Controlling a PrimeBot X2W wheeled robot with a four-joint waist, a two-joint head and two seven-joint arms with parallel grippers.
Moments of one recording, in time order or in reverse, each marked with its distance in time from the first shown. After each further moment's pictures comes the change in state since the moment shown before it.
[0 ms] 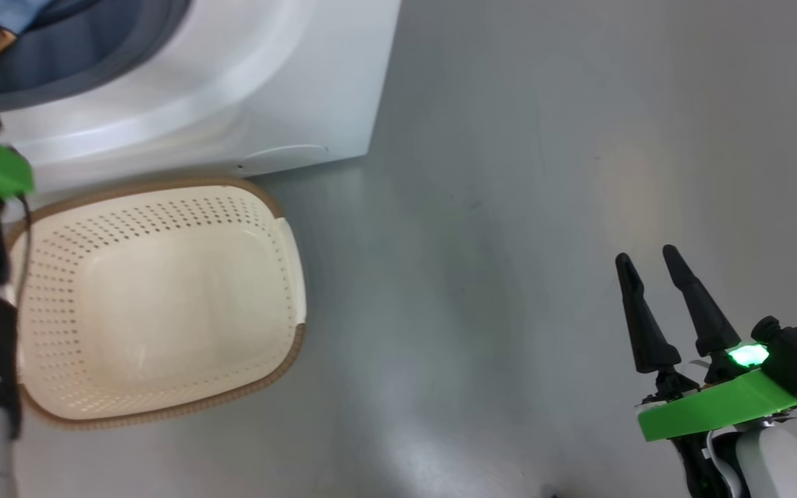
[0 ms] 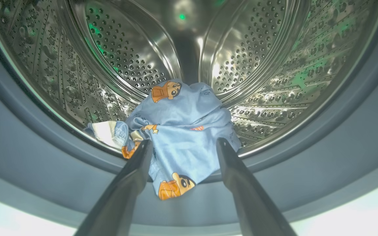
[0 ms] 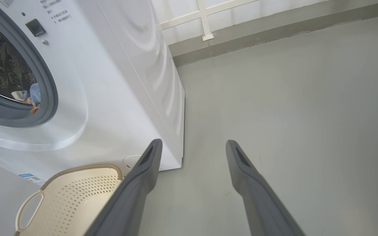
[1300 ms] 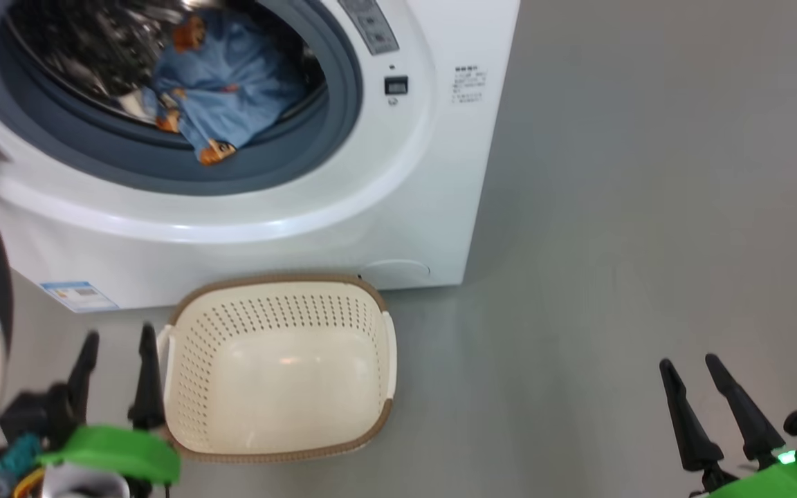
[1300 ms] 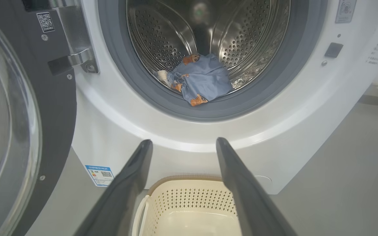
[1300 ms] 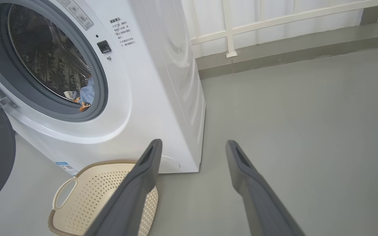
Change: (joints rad) left arm 0.729 -0.155 -0.002 -0.378 0.049 0.000 0.000; right arm 0.216 -0.085 -0.046 0.040 0.011 0.000 0.000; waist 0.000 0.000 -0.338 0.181
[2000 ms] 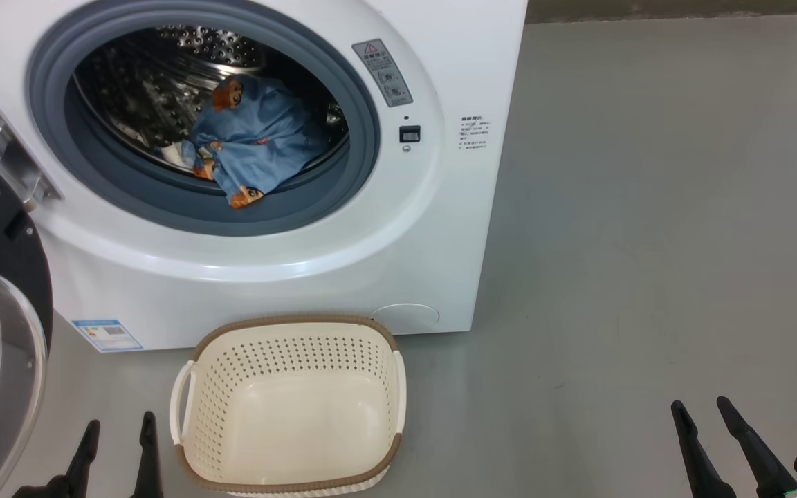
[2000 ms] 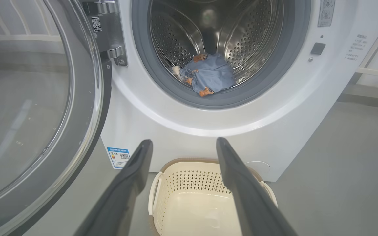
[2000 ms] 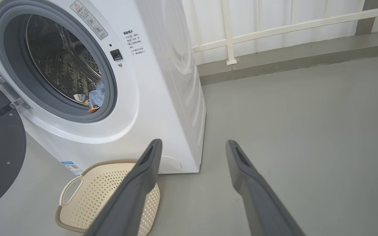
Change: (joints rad) left arm 0.266 -0.014 0.030 -0.147 0.008 0.000 0.001; right arm 0.102 -0.010 -0.016 -0.004 0.006 0.000 0.000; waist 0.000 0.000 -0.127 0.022
